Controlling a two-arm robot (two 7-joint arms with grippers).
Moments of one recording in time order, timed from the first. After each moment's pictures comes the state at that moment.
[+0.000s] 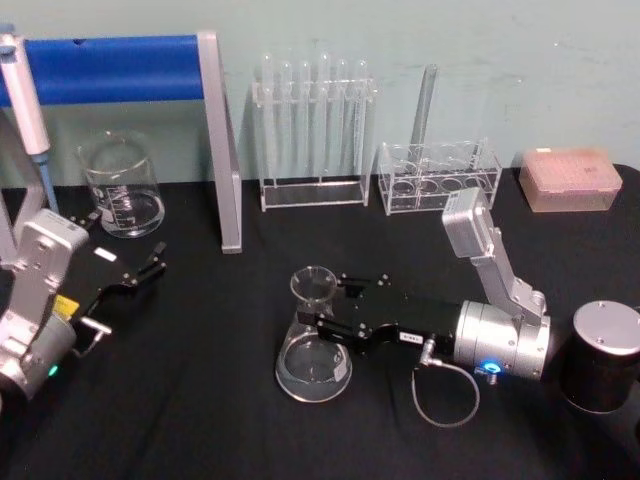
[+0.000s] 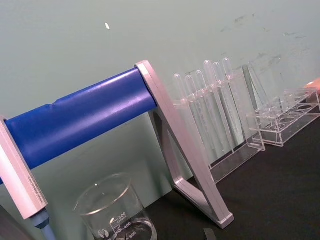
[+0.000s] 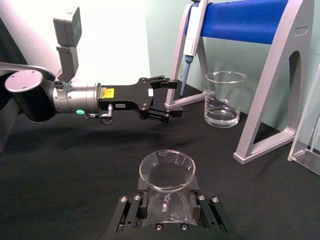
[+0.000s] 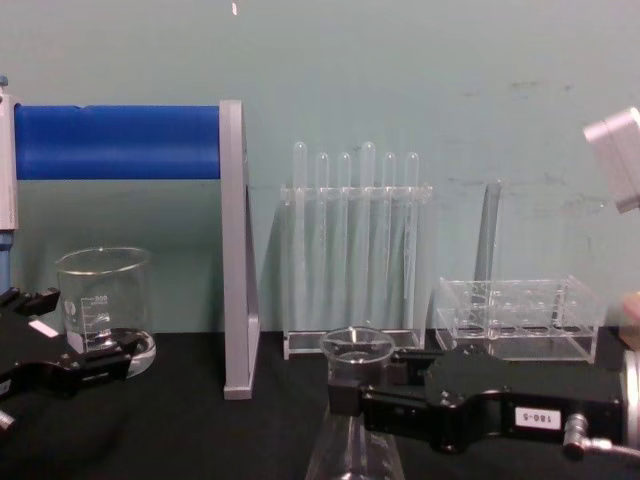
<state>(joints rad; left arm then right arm) -0.20 0.60 0.45 -1.41 -0.25 -0.12 0.03 0.40 0.47 -0.63 -1.35 0.55 0.01 0.73</state>
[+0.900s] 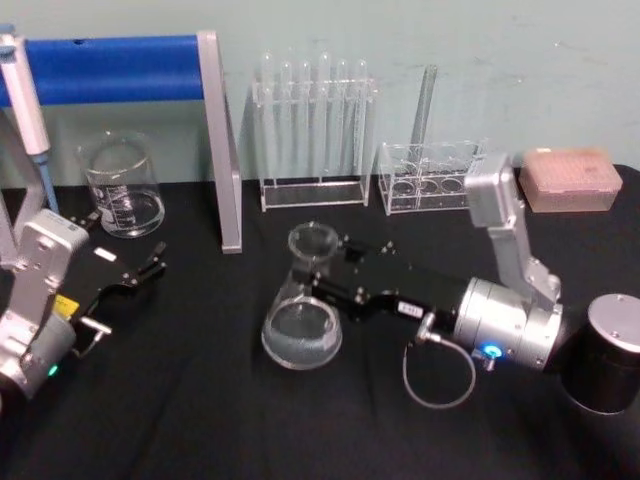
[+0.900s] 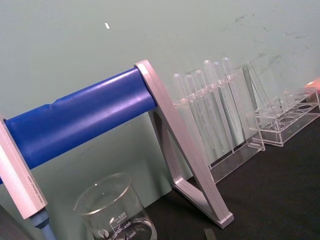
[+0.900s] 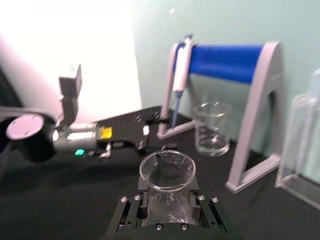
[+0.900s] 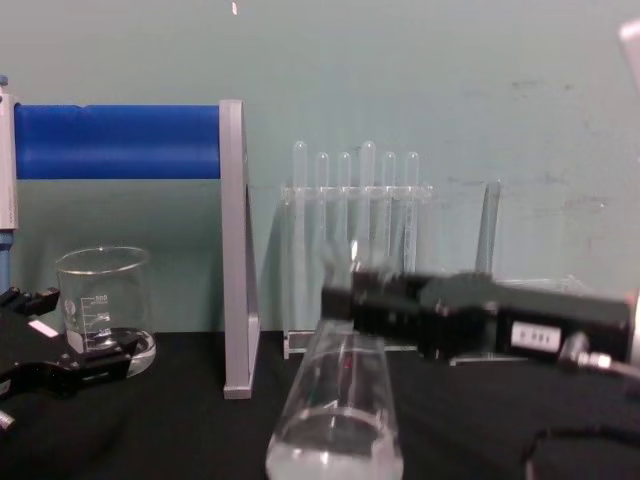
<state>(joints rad) -0.20 0.60 0.45 -1.41 -0.25 -0.12 0.03 0.34 0.49 -0.57 -1.52 0.61 0.05 0.61</state>
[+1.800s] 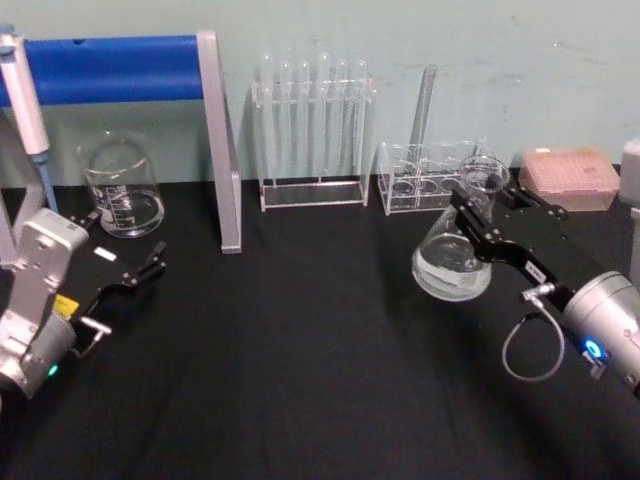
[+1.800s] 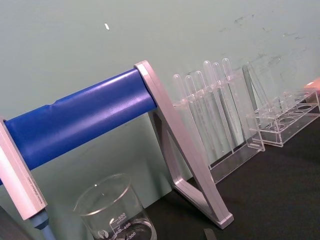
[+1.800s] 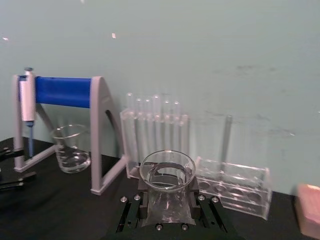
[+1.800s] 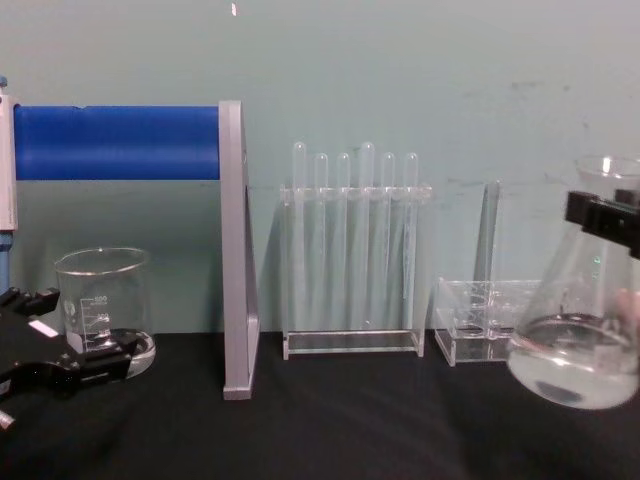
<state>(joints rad) -0.20 0.60 0.45 -1.41 -0.25 -0.12 0.03 0.00 0.50 -0.27 -1.89 0.50 0.14 0.04</state>
